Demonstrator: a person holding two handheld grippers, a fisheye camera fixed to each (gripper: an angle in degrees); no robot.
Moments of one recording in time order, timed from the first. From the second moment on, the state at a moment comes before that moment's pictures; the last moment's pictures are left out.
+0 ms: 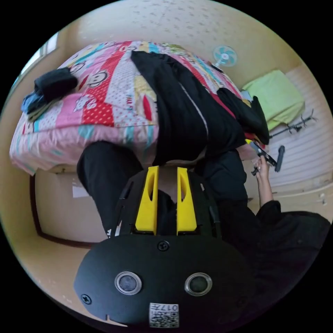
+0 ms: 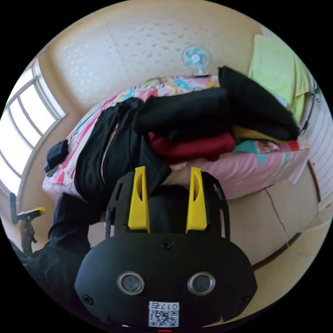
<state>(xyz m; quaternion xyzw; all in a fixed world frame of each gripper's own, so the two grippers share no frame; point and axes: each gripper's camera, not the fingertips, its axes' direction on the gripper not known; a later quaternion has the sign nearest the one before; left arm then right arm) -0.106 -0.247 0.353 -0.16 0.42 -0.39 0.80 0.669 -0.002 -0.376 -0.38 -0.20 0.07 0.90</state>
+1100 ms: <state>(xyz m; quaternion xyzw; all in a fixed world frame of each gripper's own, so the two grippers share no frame) -0.076 -0.298 0.510 0.05 0.68 -0.34 0.65 0.405 -0.126 0.097 -0.47 -0.34 0.01 0.82</state>
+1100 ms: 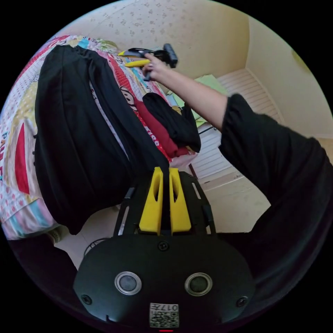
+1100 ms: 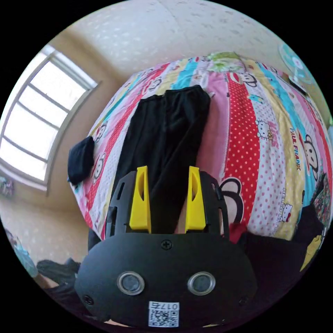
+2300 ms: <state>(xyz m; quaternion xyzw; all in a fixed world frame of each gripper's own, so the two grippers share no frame) -0.078 -0.201 0.543 -0.11 0.57 -0.44 0.69 0.437 0.088 -0.072 -0.45 -0.51 -0.08 0.73</state>
